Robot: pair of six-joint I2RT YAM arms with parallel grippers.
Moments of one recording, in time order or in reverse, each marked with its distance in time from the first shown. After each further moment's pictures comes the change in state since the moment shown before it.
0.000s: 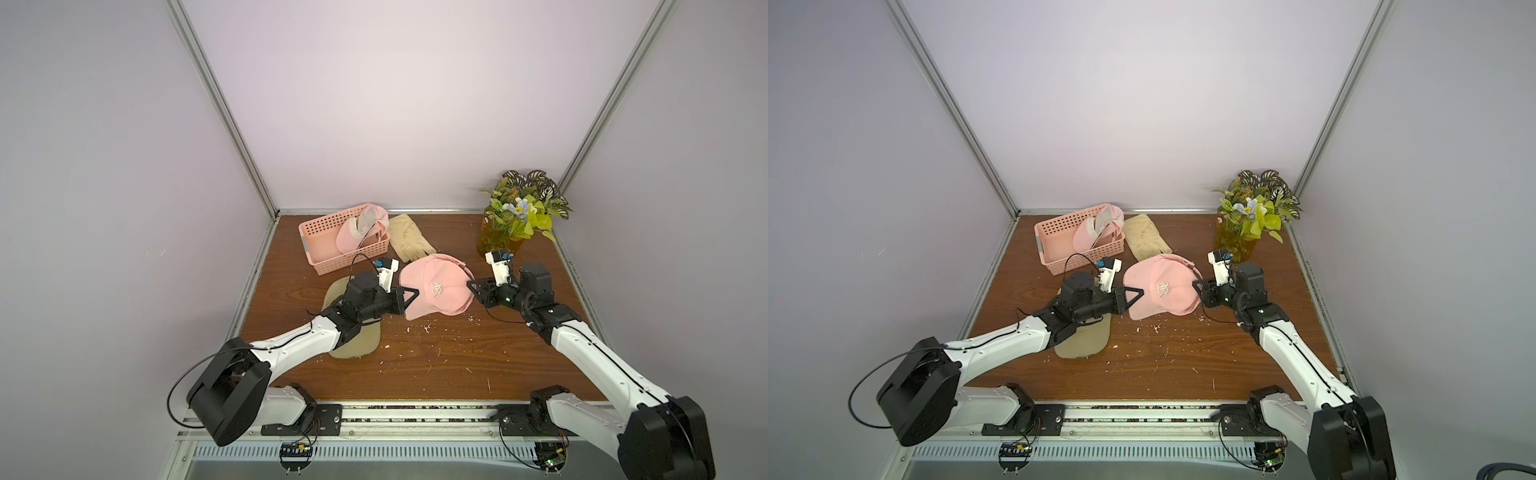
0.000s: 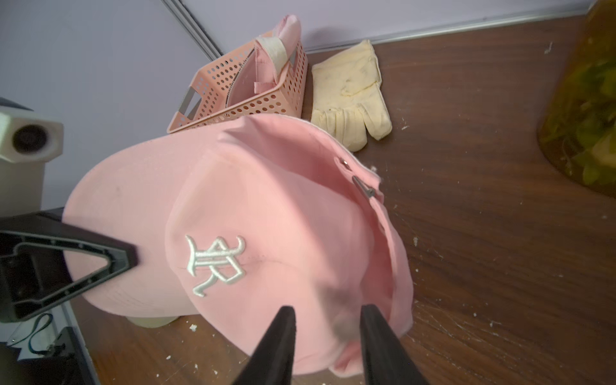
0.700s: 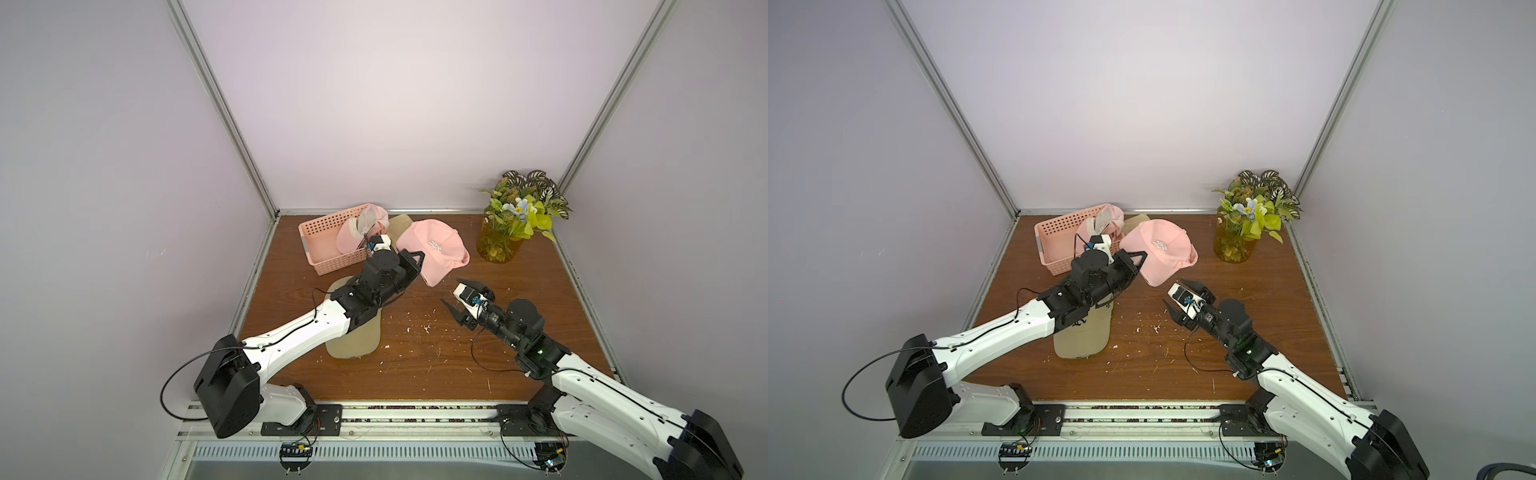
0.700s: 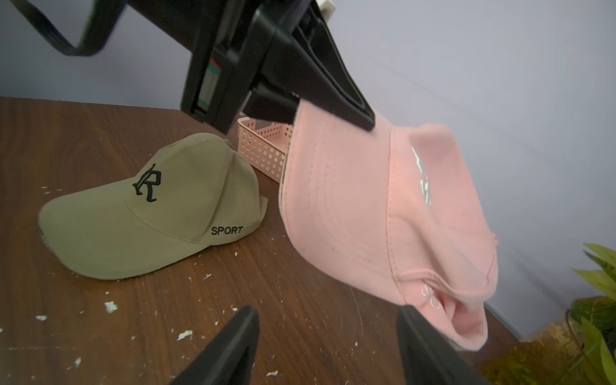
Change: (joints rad) left arm -0.125 0.069 0.361 -0.220 -0.435 -0.564; right arm 0.436 -0.156 -0.246 0.495 0.322 -0.648
